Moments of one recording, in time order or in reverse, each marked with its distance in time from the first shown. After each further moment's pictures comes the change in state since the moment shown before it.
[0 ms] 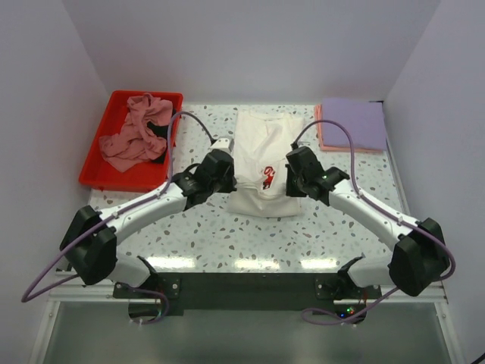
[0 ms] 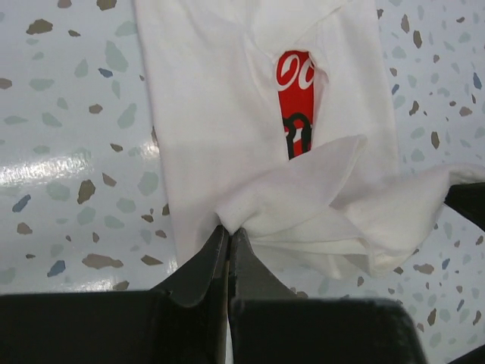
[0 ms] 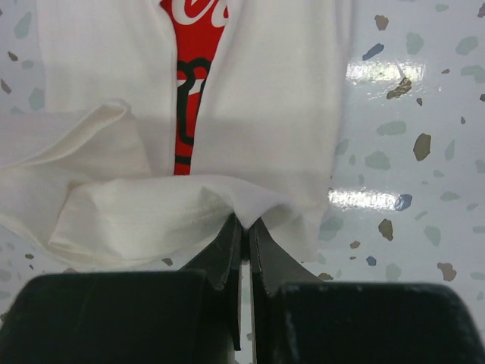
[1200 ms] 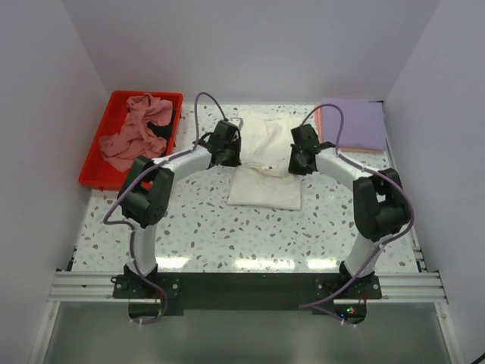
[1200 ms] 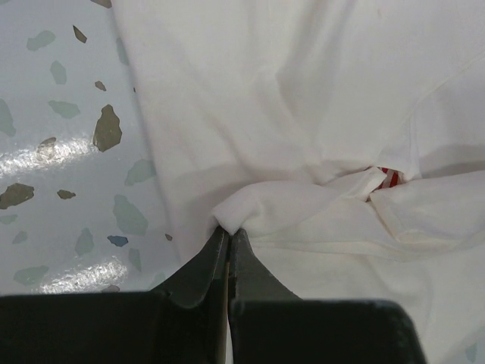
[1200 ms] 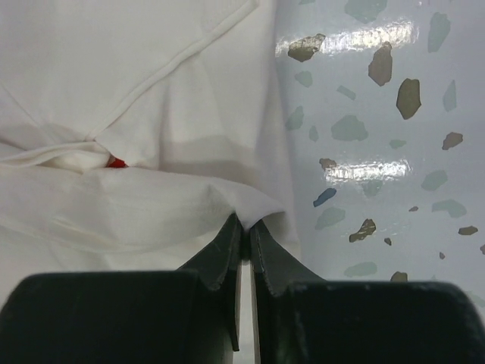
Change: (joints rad) left arm 0.241 0.603 0.433 0.050 0.240 0.207; right arm -0.246 0.451 0.224 0.142 -0.066 -0.051
